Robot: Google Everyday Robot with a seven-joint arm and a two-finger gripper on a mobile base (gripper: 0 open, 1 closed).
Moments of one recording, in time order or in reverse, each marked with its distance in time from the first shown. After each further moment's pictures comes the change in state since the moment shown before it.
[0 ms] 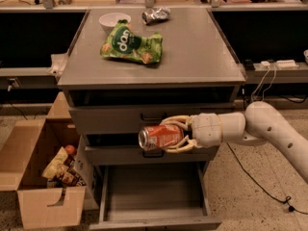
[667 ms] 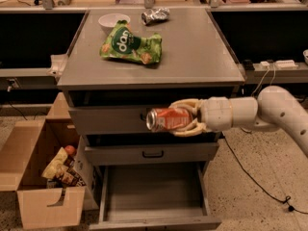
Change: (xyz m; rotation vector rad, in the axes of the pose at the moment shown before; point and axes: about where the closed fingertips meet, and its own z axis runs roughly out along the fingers) arm -0.019 -0.039 -0.026 0.044 0.033 0.020
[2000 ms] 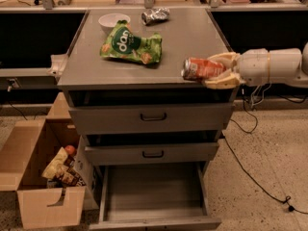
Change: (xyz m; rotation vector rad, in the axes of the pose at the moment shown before) arm -0.019 -0.129 -0.112 0.210 0.219 0.138
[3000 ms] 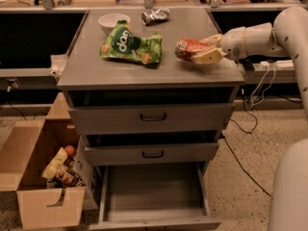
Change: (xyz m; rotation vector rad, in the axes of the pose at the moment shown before) arm 0.027 -0.110 0.042 0.072 0.139 0.235
